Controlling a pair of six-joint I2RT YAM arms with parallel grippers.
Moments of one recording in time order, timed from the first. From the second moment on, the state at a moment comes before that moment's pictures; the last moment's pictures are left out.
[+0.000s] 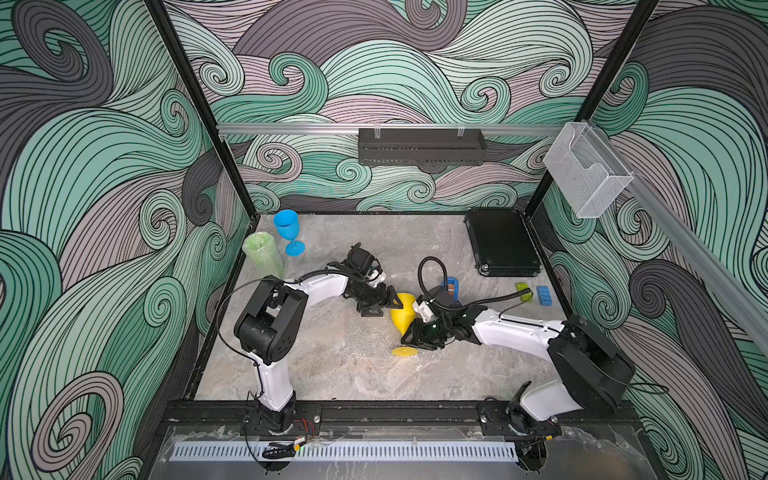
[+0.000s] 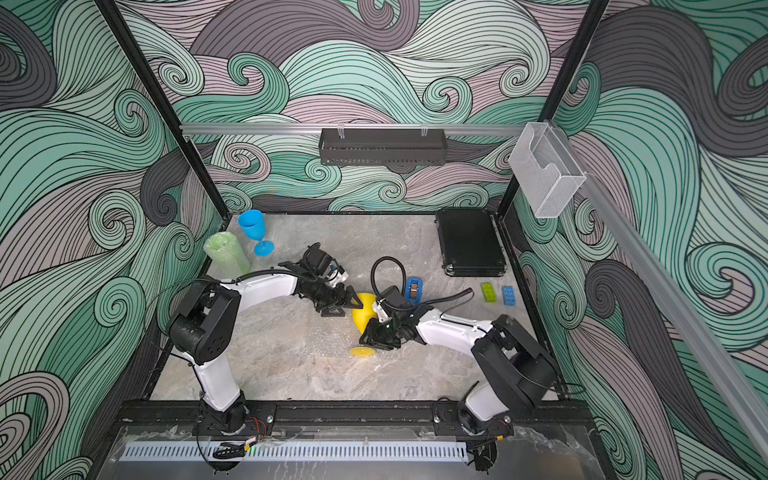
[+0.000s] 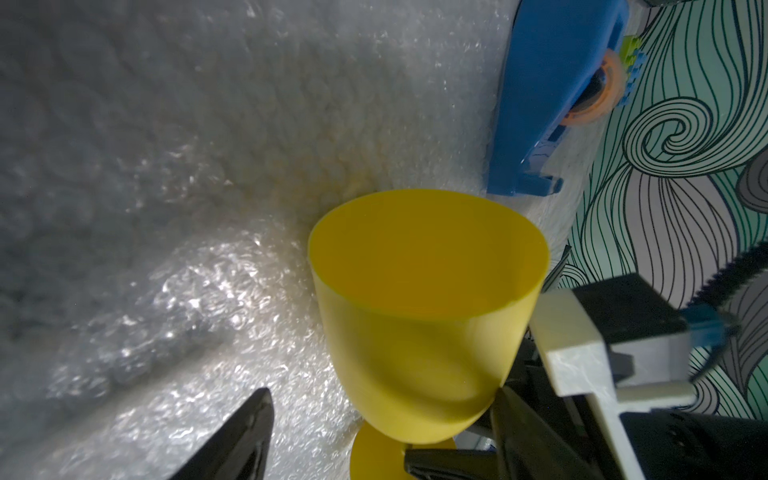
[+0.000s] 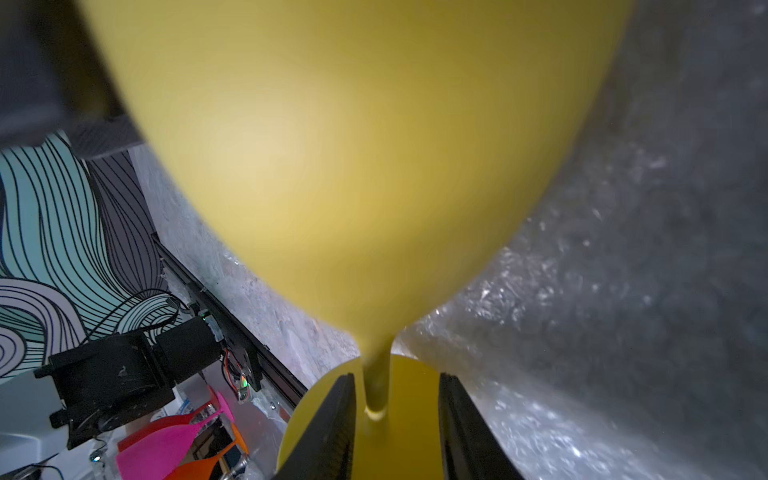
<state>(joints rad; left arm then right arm) -0.51 1.83 1.14 -0.52 0.66 -0.55 0.75 1.46 0.70 -0.29 -0.47 0.80</state>
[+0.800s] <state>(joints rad) -0.52 1.82 1.14 -0.52 0.64 -0.53 0.43 1.44 0.57 -0.27 -0.48 0.65</state>
